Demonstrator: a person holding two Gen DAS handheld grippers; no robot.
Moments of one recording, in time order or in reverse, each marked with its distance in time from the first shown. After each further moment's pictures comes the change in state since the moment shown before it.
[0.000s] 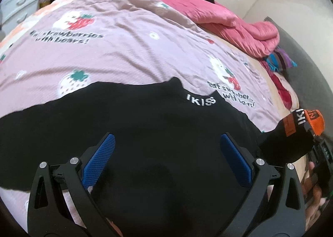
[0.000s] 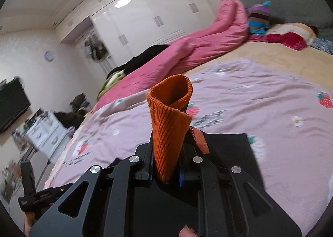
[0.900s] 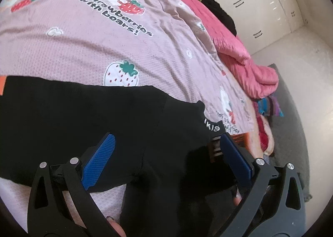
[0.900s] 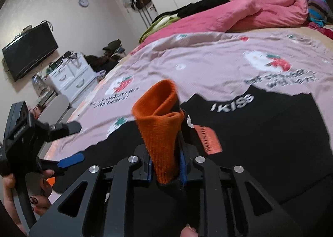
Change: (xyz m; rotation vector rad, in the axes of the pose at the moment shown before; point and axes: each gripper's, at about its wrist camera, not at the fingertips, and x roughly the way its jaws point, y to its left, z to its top) left arm -0.027 0.113 0.003 -0.350 -0.044 -0.168; right arm 0.102 0.169 -0.123 -0.176 0.310 0.197
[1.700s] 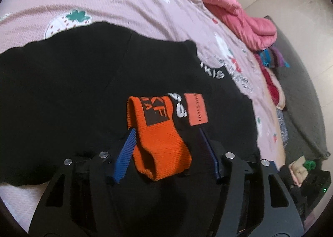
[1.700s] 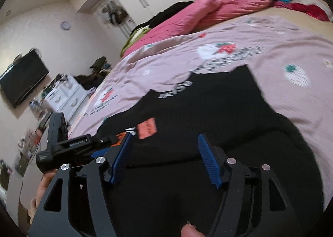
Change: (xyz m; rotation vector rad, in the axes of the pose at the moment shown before) left arm 0.084 -0.034 -0.063 0.236 0.212 0.057; right arm -0.129 -0.103 -0.051 0.209 -0.092 -0.074
